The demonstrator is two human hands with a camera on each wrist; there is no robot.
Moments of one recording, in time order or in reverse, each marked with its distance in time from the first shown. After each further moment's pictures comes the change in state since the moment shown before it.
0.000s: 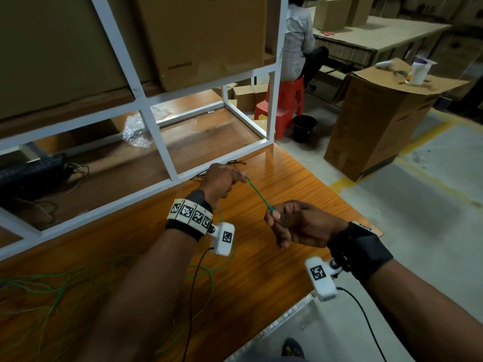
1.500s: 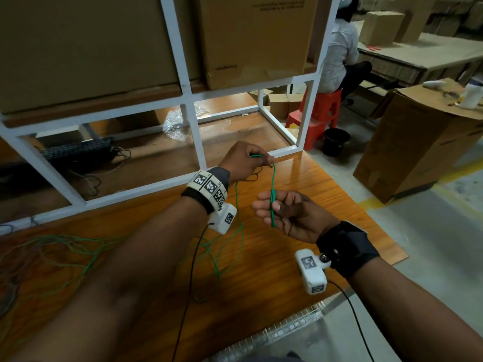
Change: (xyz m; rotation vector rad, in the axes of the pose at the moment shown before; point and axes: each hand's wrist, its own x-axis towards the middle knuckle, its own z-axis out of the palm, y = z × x) left_hand -0.006 0.030 -0.028 0.316 0.016 0.387; right_hand 0.043 -0.002 0.028 0.232 -0.018 -0.095
